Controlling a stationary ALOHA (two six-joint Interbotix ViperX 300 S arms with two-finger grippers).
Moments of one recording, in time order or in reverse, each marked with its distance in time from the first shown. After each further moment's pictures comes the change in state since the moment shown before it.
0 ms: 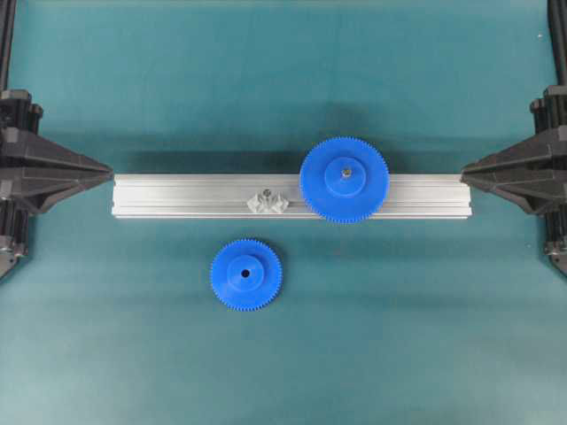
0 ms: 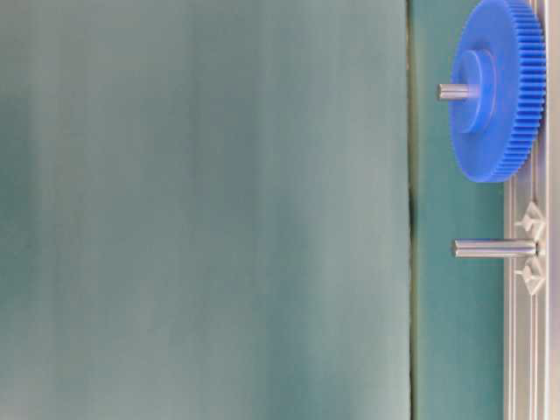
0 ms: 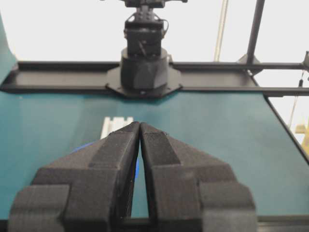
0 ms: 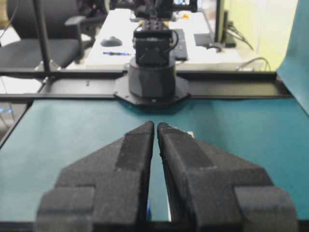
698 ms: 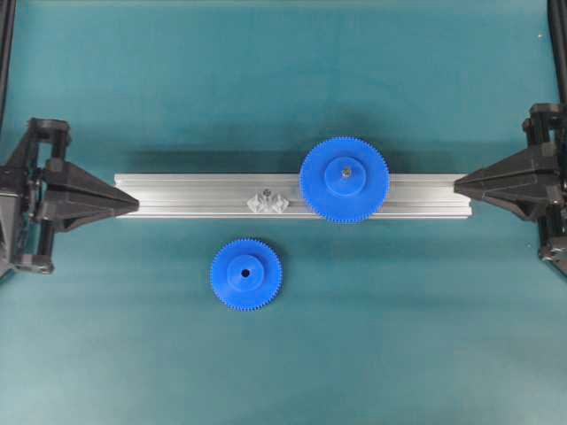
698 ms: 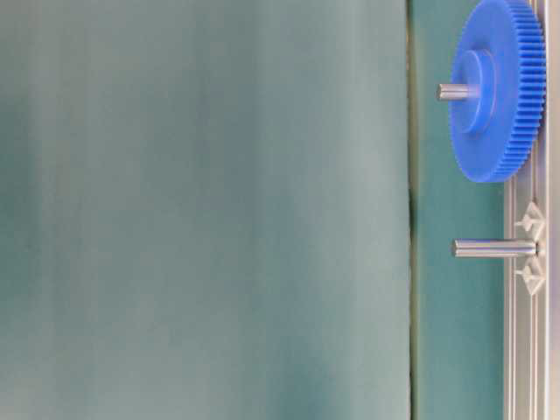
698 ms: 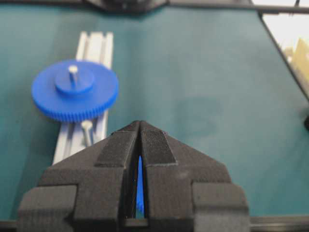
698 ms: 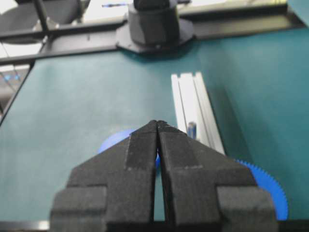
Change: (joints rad) left arm -0.041 0.146 -0.008 0.012 0.129 -0.057; right arm -0.003 -0.009 0.067 0.038 0.100 0.089
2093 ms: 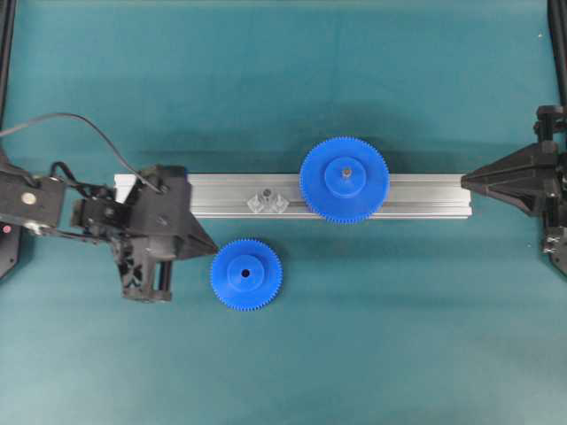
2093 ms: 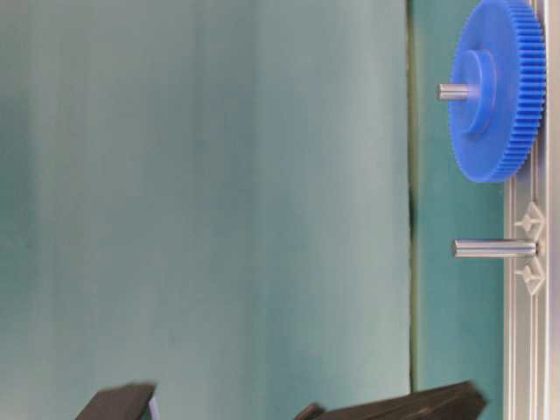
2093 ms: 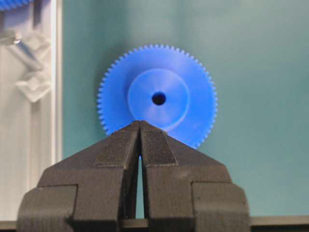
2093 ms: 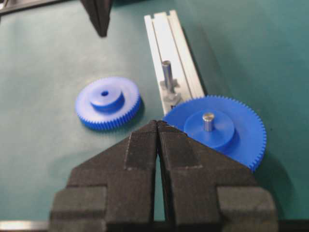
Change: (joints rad) left arm -0.058 0.617 -0.342 0.000 0.296 0.009; right arm -0.064 -0.069 0.040 0.000 0.173 0.055
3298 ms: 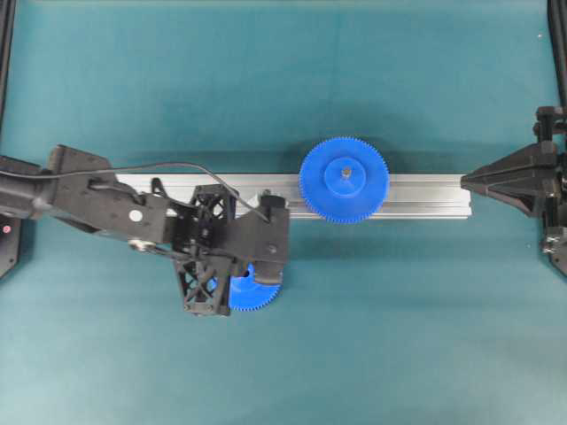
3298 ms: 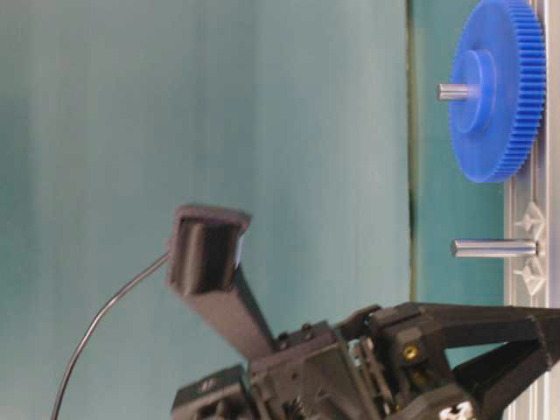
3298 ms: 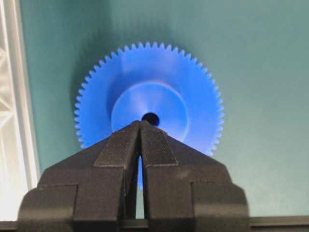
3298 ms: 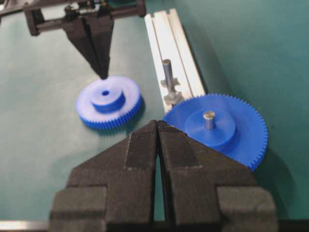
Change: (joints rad) left arm -0.017 0.307 -0.362 0.000 0.413 -0.012; right arm 0.000 0.002 0.003 -0.002 0.000 0.011
